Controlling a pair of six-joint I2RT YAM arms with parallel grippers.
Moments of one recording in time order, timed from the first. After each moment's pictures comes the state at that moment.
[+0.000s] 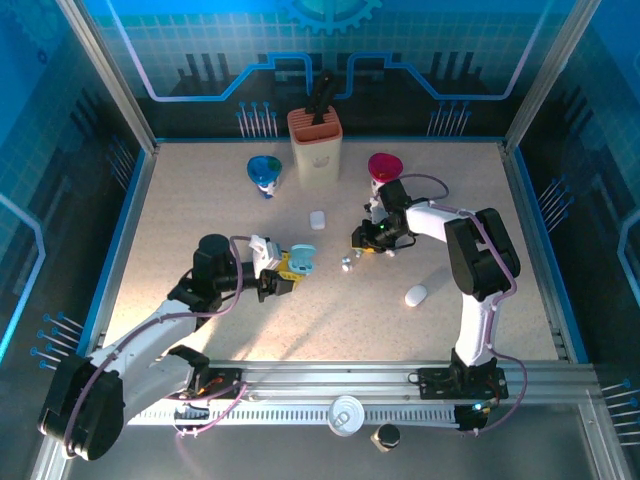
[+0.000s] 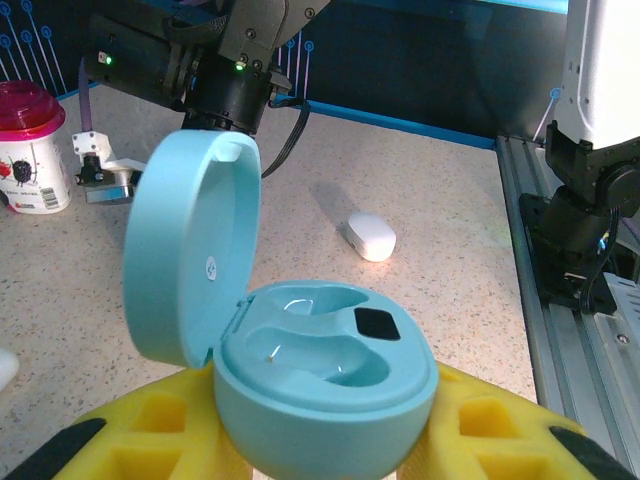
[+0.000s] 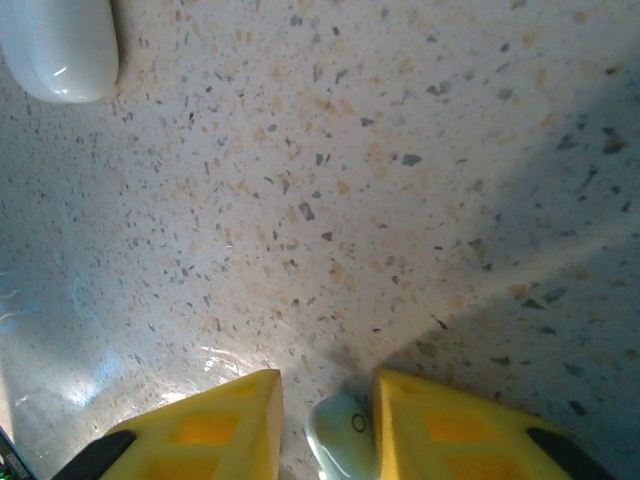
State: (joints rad) left arm -0.36 0.98 0.40 0.26 0.86 0.16; right arm 0.33 1.98 1.21 -0.46 -0.53 0.41
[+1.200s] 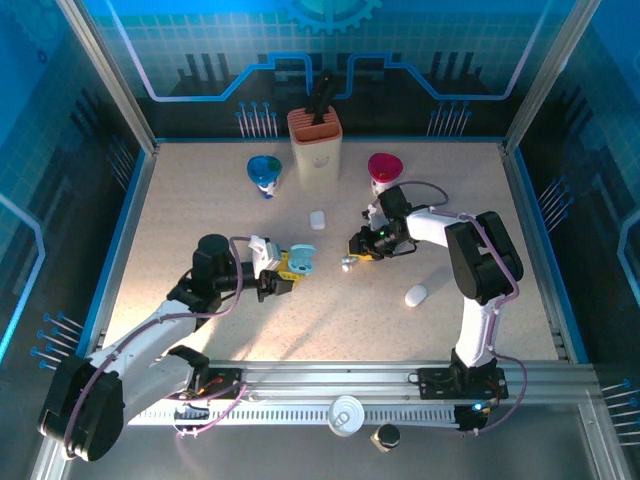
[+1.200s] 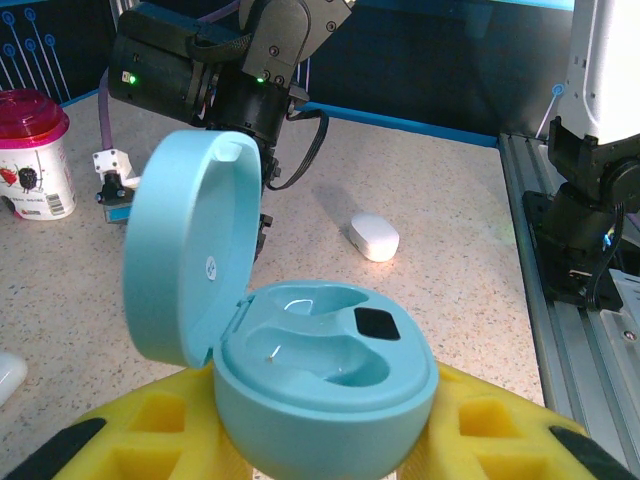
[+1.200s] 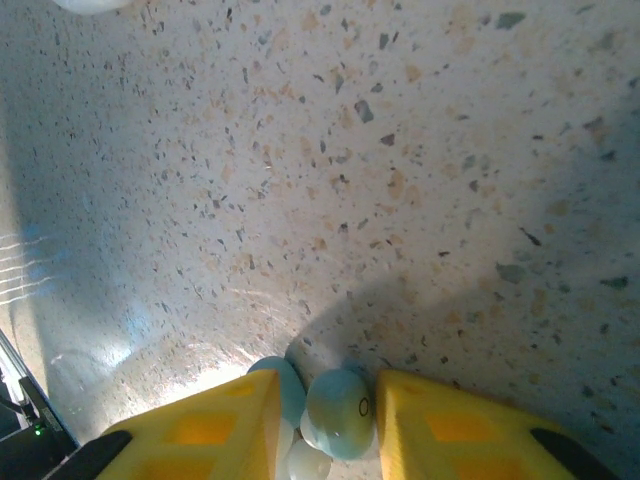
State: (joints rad) left arm -0.36 0.97 0.40 0.26 0.86 0.17; right arm 0.34 1.94 1.14 -0.41 -0.61 0.42
